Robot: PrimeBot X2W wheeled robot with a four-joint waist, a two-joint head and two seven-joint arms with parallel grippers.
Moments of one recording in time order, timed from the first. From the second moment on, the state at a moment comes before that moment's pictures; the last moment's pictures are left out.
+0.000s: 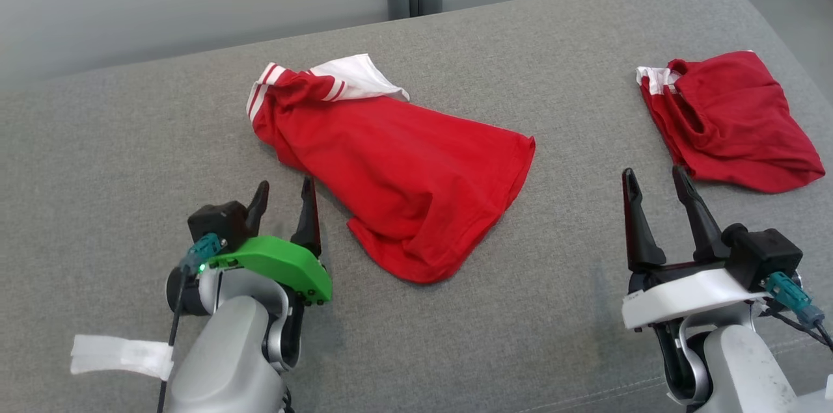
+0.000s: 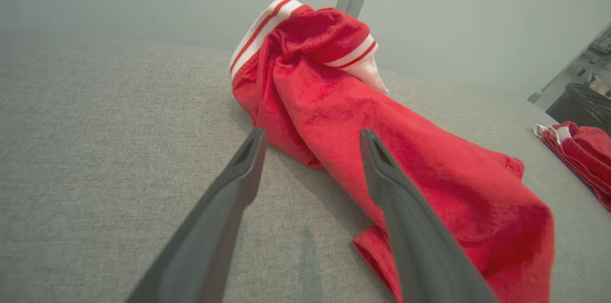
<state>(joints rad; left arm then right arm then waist) -0.53 0.05 -0.33 0.78 -0.54 0.02 -0.26 -0.16 -0.05 0.01 0.14 0.22 0.13 -0.26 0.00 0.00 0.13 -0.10</state>
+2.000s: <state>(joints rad) -0.11 0.05 -0.27 0.27 -0.43 0.10 -0.26 -0.39 -0.05 0.05 0.65 0.09 0.13 -0.26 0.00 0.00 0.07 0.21</state>
